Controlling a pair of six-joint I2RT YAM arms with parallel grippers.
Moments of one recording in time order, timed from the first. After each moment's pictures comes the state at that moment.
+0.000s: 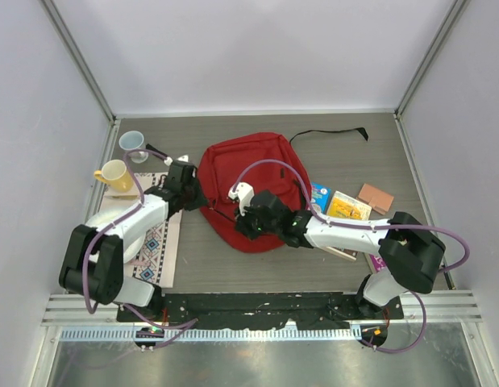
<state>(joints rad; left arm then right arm) -0.35 1.40 0.81 -0.26 -0.03 -0.63 1.00 1.54 0.88 0.08 -0.05 0.14</state>
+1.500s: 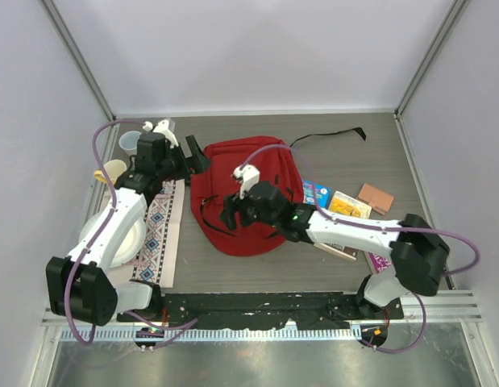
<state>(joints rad) -0.23 1.29 1.08 -0.34 0.16 -0.48 1.02 1.55 0.98 0.10 0.04 0.38</state>
